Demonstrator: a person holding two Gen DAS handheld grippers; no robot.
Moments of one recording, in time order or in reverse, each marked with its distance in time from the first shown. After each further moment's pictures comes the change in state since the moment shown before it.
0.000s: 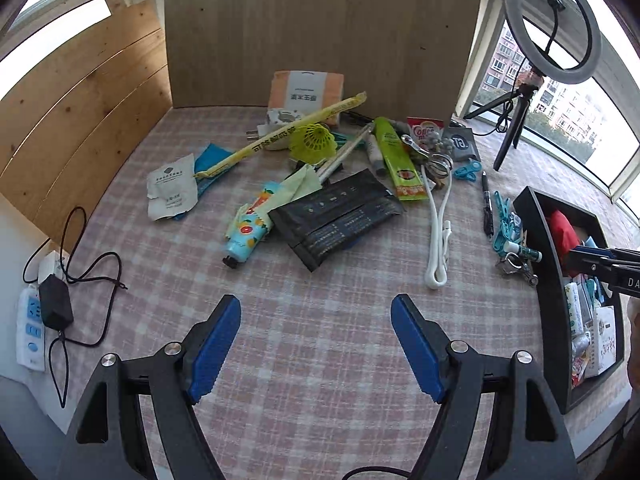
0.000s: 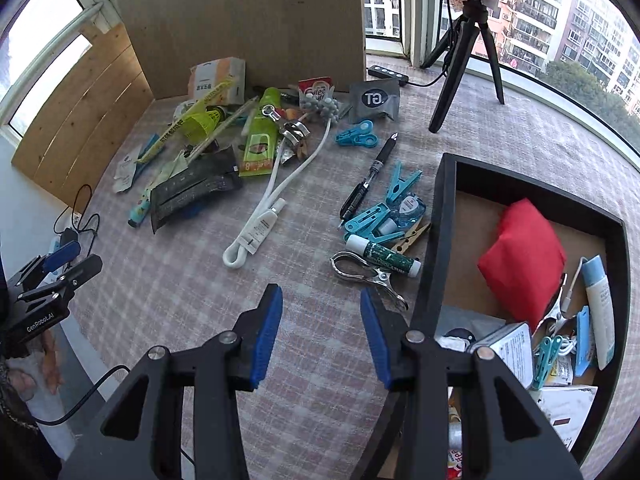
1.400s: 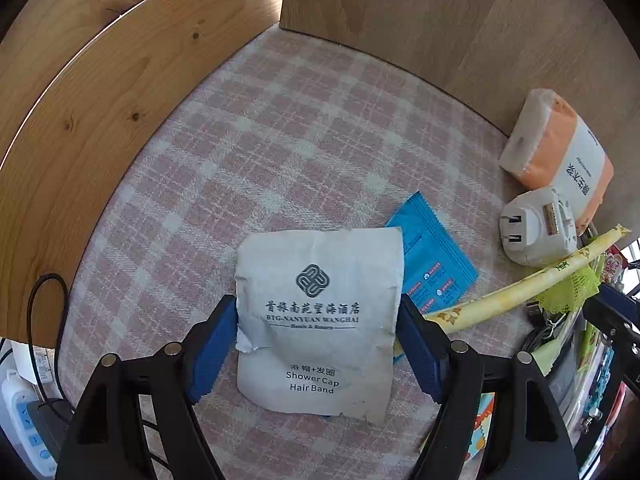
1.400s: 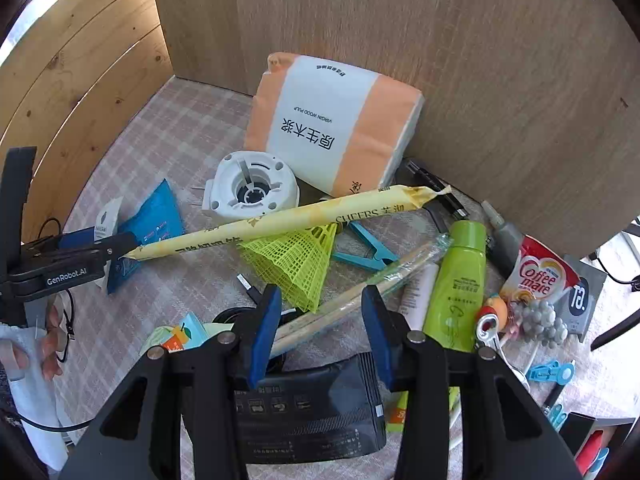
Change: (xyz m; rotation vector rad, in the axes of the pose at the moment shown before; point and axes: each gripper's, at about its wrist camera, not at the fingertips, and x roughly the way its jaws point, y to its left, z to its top) left arm 0.202 0.167 0.132 -0.278 0.257 0.079; right arm 0.187 0.174 0.197 -0.238 0.094 -0.005
